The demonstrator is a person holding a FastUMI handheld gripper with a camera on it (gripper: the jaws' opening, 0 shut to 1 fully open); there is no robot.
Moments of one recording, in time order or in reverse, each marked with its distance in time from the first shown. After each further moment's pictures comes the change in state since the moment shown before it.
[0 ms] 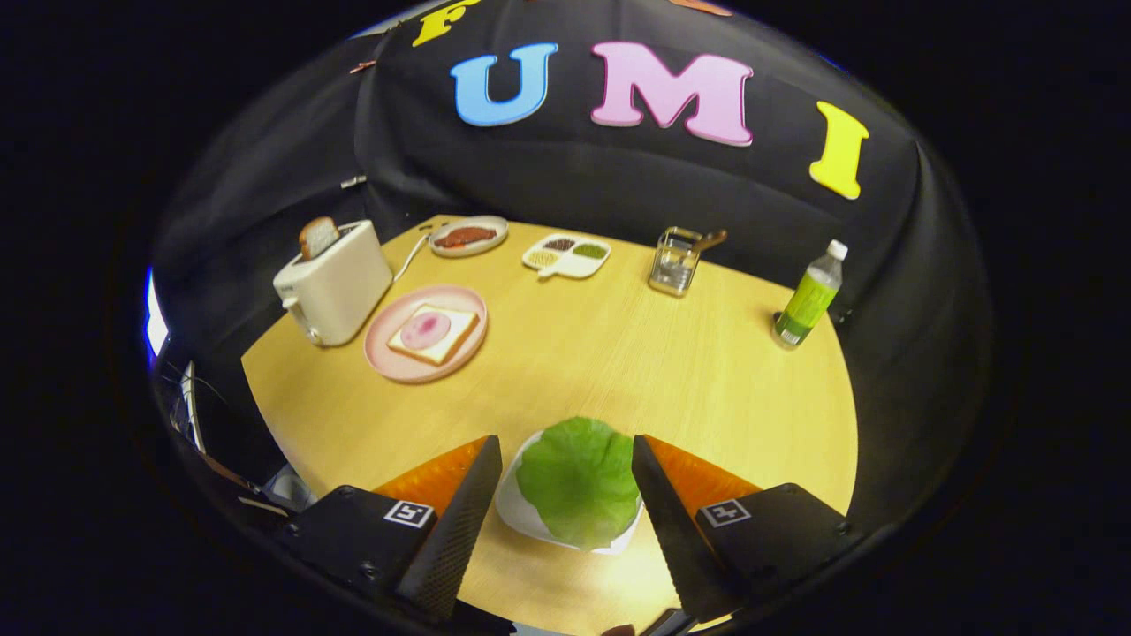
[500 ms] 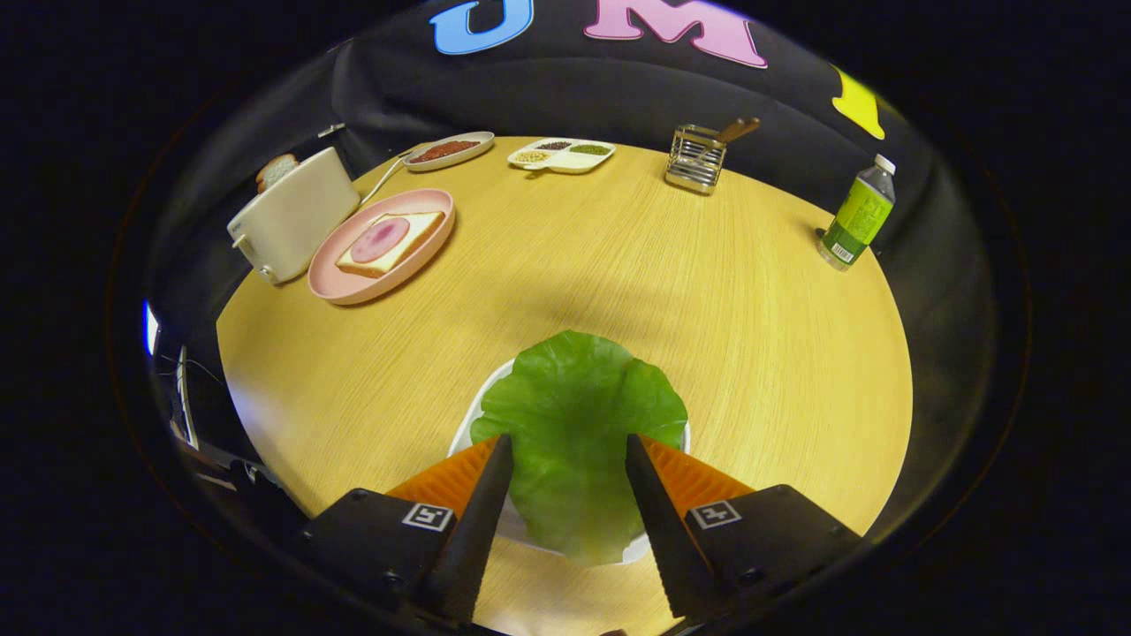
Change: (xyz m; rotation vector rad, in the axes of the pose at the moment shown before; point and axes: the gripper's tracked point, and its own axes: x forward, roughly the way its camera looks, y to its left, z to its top) arm 0.072 -0.014 -0.074 0.026 0.217 0.012
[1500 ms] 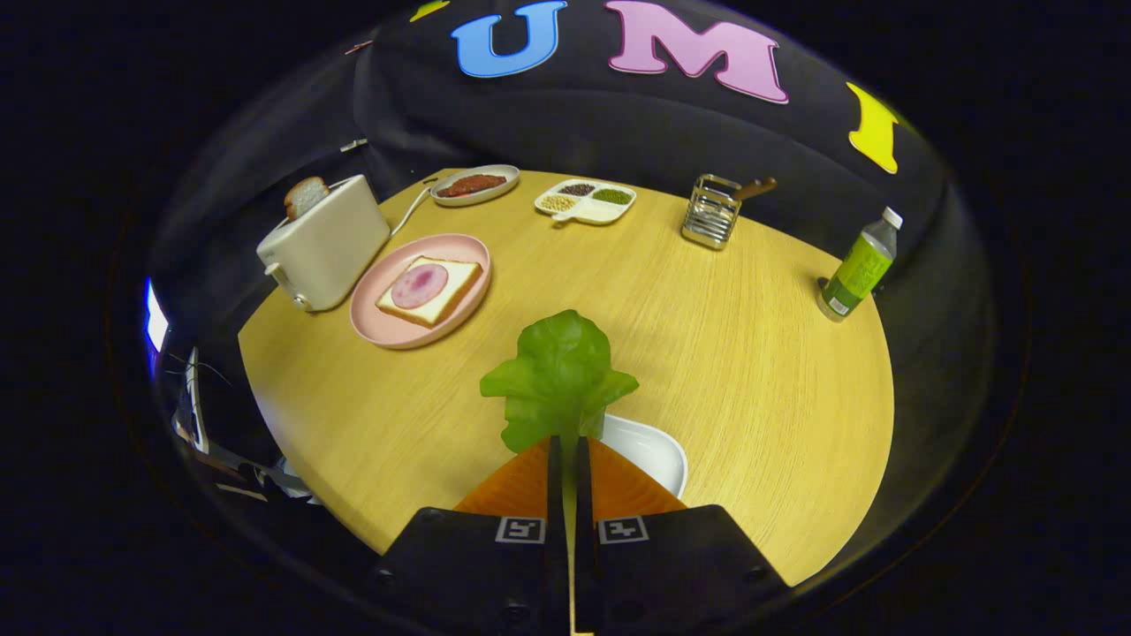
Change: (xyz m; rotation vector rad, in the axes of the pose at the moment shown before) arm -0.059 0.036 0.072 -0.053 -0.129 0.044
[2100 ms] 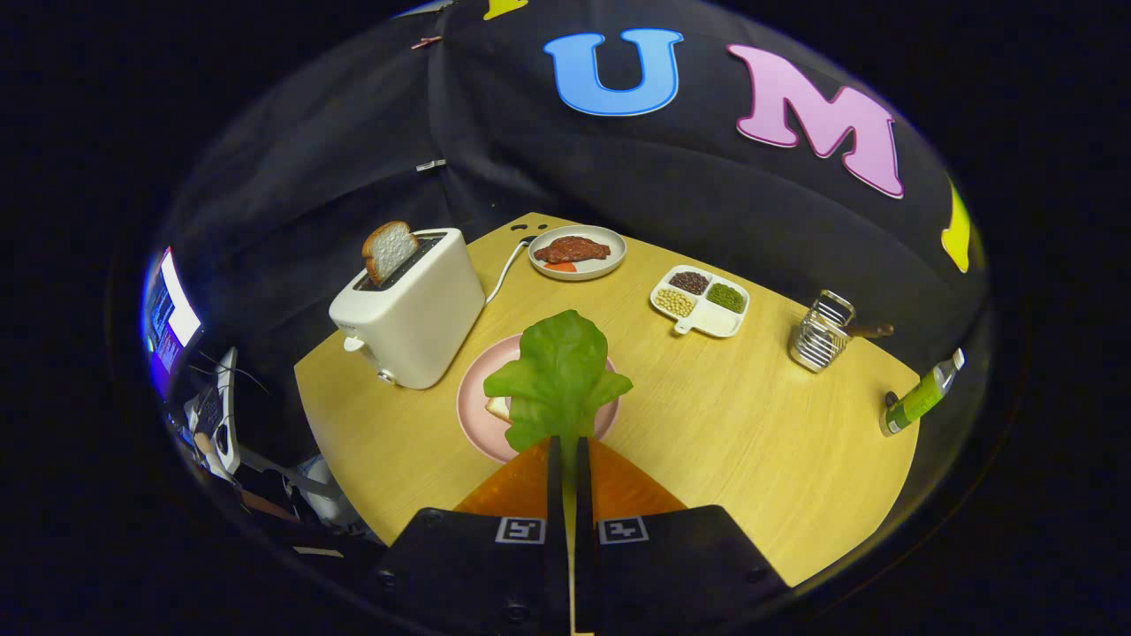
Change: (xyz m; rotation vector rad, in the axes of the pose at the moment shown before) arm 0.030 0.128 0.120 -0.134 -0.070 0.168
